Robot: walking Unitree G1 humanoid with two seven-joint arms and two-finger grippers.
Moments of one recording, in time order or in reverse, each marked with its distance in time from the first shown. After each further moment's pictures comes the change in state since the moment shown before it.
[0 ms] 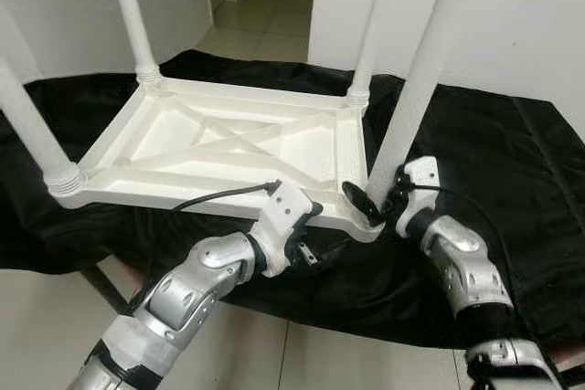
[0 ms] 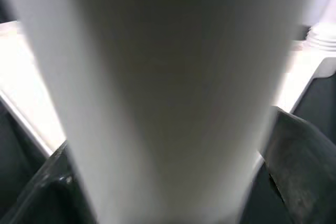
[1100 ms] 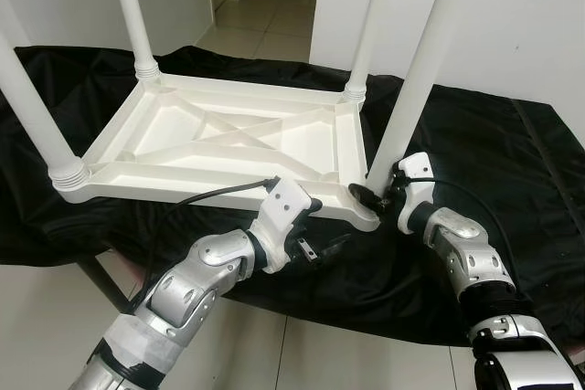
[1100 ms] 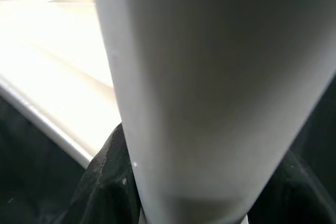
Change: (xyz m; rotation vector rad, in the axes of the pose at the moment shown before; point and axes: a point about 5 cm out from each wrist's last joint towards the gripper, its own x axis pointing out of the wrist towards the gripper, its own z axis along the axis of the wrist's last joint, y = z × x) left arm 0.001 0.001 0.003 -0.004 -0.017 0.009; right arm 0.002 -0.011 -0.012 0.039 0.126 -0.111
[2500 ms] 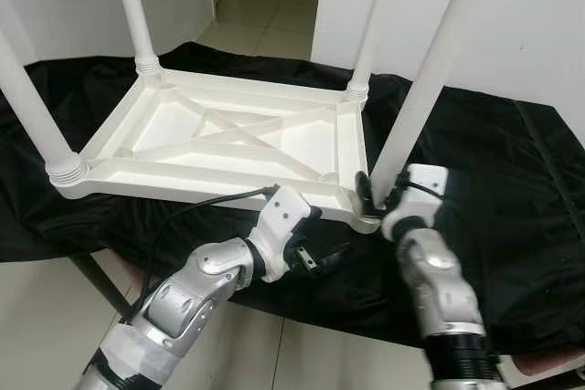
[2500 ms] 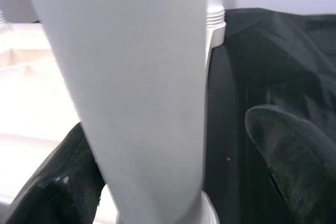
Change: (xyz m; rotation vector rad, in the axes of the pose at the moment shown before) left arm -0.004 -0.007 -0.006 -0.021 0.012 -0.007; right arm -0.026 0.029 0.008 0.149 -0.150 -0.368
